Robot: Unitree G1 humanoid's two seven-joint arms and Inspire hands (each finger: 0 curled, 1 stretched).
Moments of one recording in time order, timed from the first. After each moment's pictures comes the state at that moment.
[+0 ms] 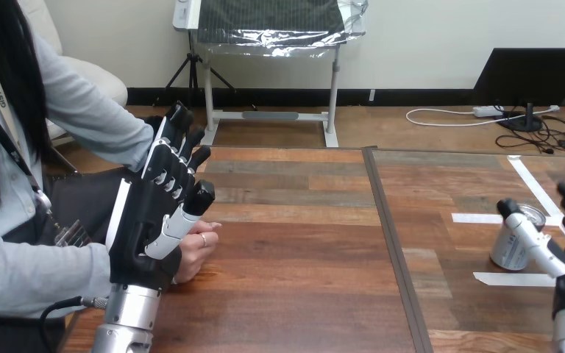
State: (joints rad) left arm -0.28 0.03 0.21 0.85 -0.34 -0.93 -0.58; right arm -0.33 -0.33 -0.28 1.19 -0.01 -0.81 -0.19
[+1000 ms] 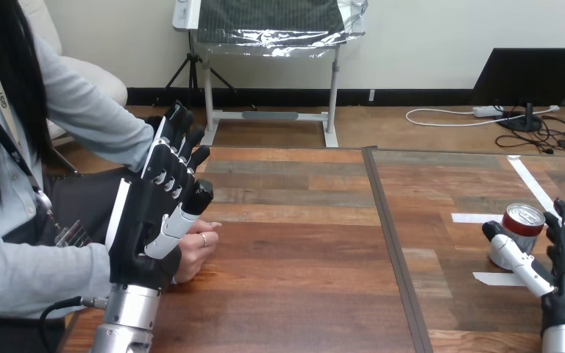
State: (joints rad) left arm -0.28 0.03 0.21 0.85 -0.34 -0.93 -0.57; right arm -0.32 -0.32 -0.25 1.23 -0.03 -0.74 -0.21
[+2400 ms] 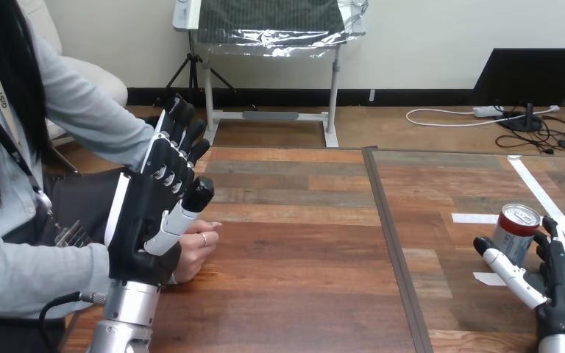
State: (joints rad) left arm -0.28 0.03 0.21 0.82 -0.33 -0.93 -0.57; right arm -0.32 -0.32 -0.25 1.27 -0.02 -0.70 -0.17
